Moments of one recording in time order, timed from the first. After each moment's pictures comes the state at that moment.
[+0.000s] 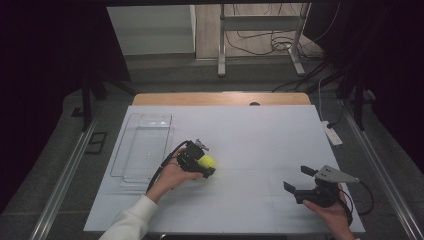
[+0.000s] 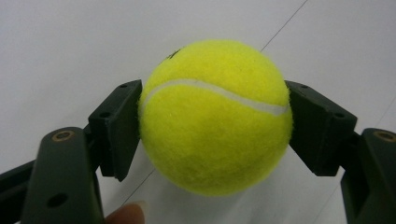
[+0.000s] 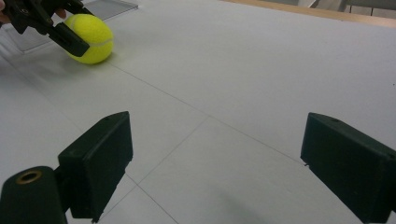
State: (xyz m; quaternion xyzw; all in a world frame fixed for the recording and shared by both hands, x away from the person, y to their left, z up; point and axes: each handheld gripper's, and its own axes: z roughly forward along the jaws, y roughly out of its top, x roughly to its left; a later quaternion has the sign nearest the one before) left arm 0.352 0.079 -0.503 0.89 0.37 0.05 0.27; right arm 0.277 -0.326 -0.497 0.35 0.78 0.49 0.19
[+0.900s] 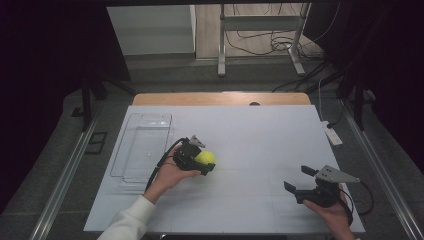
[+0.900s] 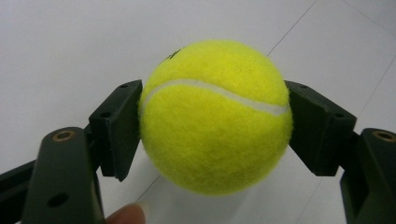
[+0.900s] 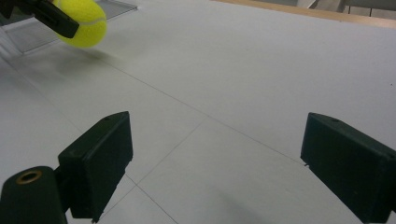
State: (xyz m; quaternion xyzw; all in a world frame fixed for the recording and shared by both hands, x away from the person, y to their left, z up) left arm 0.345 0.089 -0.484 0.87 0.37 0.07 0.33; right arm 0.277 -0.327 -0.496 0.36 0.77 0.49 0.19
